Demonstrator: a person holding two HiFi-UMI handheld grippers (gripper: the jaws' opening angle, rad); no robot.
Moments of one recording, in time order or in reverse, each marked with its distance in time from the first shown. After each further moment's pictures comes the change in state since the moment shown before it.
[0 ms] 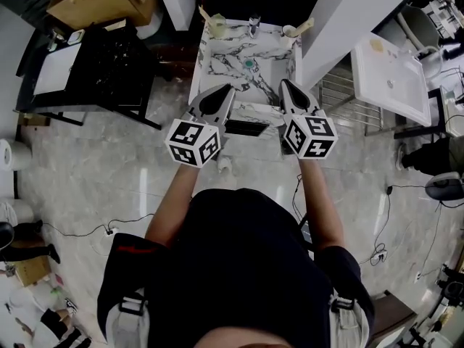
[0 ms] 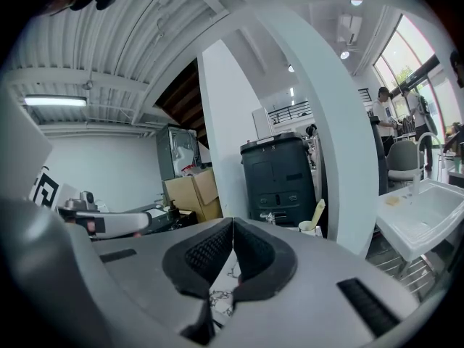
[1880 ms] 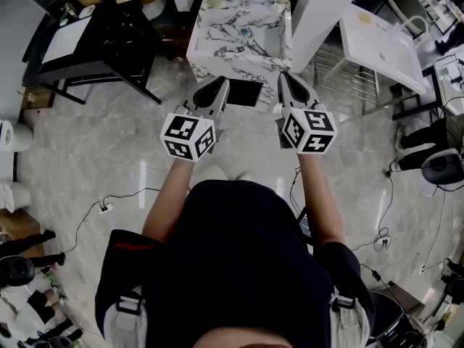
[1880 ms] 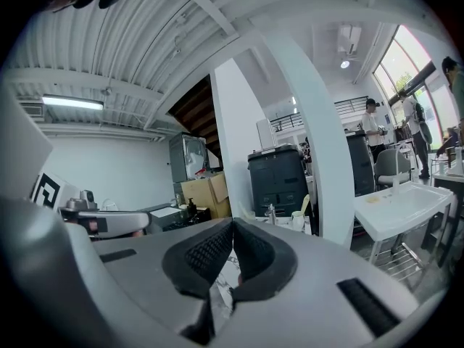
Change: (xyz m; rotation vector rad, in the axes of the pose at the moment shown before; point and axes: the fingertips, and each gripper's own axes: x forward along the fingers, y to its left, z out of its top) left arm -0.145 -0.142 -0.044 0.082 -0.030 0.043; right arm -0.197 0.056 -0.043 -0.025 -0.050 0.016
